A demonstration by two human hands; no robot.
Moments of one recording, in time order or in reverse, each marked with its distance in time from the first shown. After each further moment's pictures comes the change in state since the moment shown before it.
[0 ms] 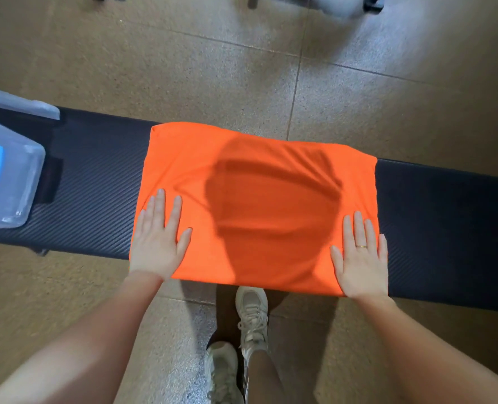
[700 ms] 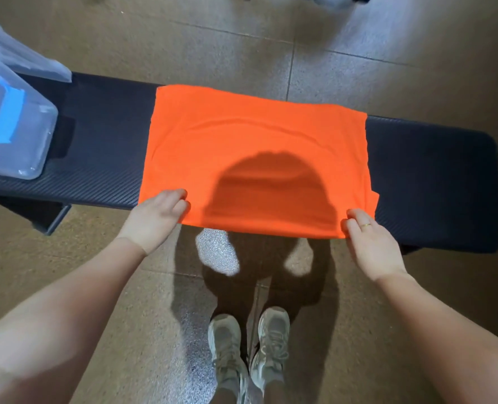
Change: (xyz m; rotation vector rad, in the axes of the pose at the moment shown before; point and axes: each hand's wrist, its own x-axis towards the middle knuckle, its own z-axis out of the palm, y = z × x) left_hand -0.057 -0.030 -0.015 0.168 0.134 0.562; right_hand -0.074 0.024 -0.007 0.013 0.060 -0.209
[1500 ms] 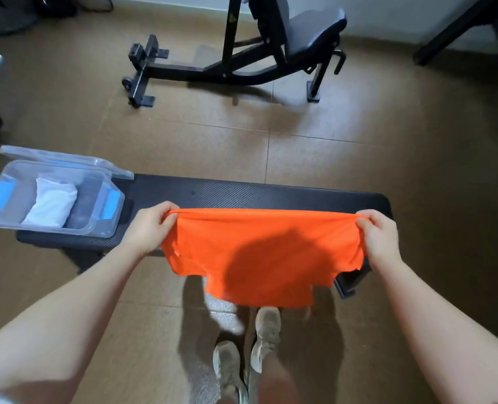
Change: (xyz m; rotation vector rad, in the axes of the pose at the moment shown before) left_hand -0.037 0.041 -0.261 -0.649 0.087 -0.508; right_hand -0.085 0.006 -0.250 1.061 0.398 0.496
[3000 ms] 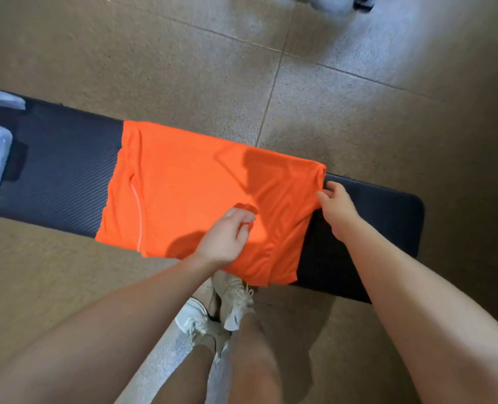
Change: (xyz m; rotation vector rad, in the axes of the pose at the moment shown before) left_hand 0.162 0.084 0.270 -0.270 -0.268 -0.030; right_hand 0.246 0.093 0.153 -0.077 -0.448 0.376
